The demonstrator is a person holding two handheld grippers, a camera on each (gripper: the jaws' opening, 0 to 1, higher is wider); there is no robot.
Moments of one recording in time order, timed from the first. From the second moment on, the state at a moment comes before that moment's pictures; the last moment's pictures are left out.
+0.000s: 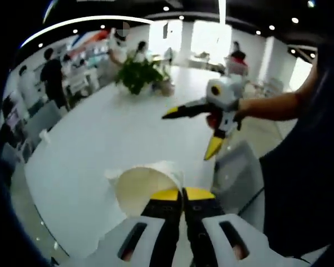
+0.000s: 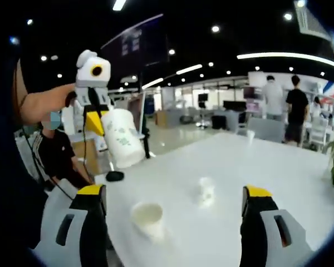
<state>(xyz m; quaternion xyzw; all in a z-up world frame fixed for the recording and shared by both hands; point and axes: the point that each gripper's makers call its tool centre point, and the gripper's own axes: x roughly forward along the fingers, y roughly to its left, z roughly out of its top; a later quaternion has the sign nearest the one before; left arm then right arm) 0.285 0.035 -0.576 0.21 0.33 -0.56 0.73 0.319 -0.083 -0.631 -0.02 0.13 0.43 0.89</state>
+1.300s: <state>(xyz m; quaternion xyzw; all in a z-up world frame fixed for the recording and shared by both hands) 0.289 0.020 -0.571 0.51 0.44 -0.54 0.51 0.306 -0.115 -0.656 0.00 0.16 0.39 0.91</state>
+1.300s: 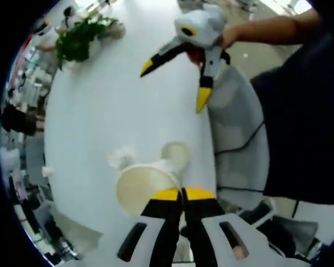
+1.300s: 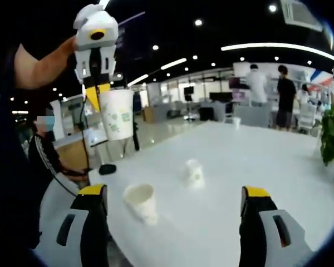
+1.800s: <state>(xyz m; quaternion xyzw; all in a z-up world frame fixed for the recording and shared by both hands) 0.284 0.010 -0.598 0.51 0.43 -0.54 0.52 0.304 -0.118 -0.659 0.00 0.16 0.38 0.91</state>
